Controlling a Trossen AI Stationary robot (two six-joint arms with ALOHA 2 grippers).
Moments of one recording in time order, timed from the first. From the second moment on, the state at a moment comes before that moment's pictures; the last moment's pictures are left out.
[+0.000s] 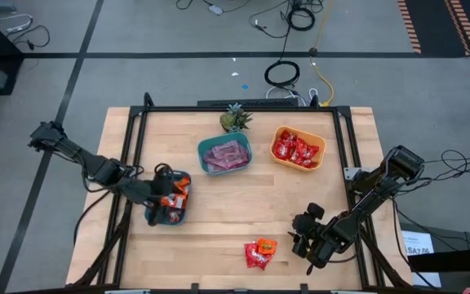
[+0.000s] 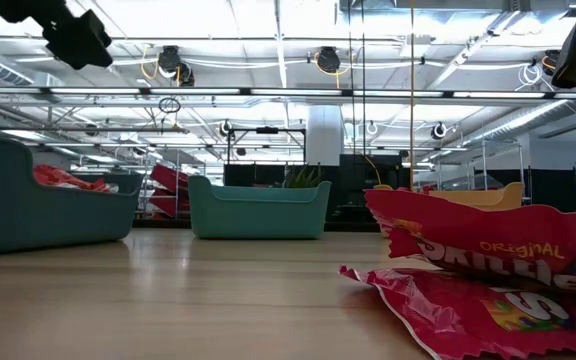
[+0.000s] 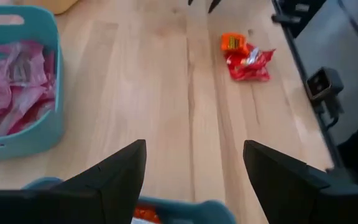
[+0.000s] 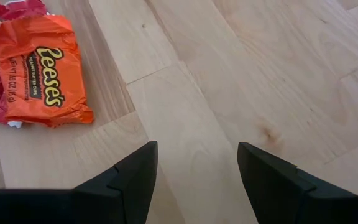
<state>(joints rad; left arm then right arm) -0.51 0.87 0.70 -0.53 -0.26 -0.42 0.85 1.64 0.79 -0.47 0.60 1.27</state>
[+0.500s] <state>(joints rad) -0.51 0.87 0.70 -0.51 -0.30 -0.49 0.85 1.64 0.79 -0.43 0.60 1.27</state>
